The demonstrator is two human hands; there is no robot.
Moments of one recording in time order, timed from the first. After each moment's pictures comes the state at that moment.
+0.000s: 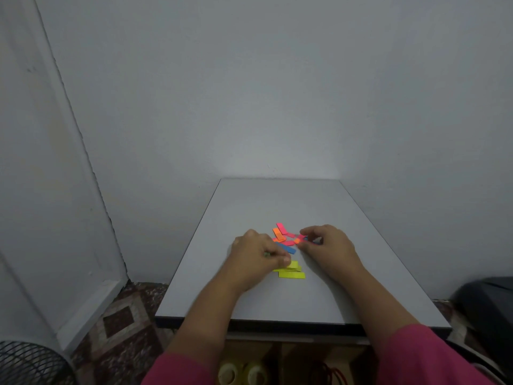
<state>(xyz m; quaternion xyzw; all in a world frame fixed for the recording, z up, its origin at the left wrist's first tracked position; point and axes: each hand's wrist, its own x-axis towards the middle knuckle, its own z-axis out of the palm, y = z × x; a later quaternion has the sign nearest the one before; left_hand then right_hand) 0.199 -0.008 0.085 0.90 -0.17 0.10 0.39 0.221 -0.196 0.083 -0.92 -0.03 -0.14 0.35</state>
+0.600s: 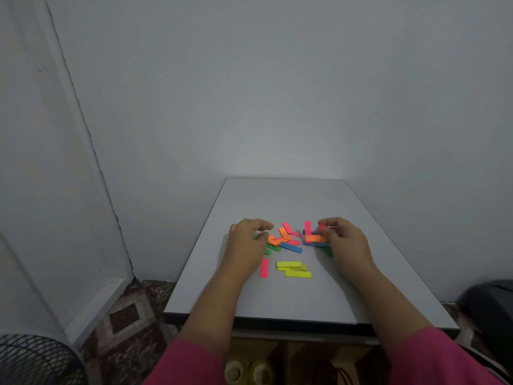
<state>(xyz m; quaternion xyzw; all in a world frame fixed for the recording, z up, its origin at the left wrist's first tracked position) 0.211 -0.001 0.086 0.85 -0.06 0.18 0.50 0.219 -0.199 0.085 -0.80 0.01 -0.17 0.58</state>
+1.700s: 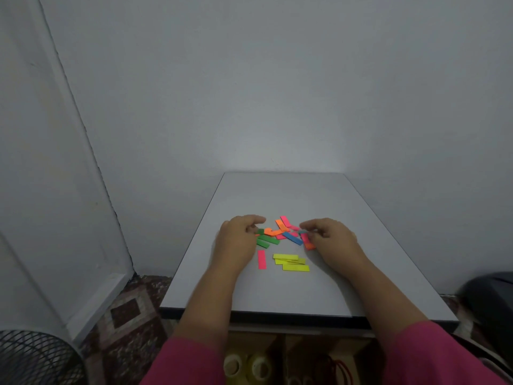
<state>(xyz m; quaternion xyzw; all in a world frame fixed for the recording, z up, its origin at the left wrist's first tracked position) 0.219 0.011 0.077 0.87 -0.02 0.16 0.47 0.217 -0.192 0.086 -0.92 -0.06 -0.13 0.37</state>
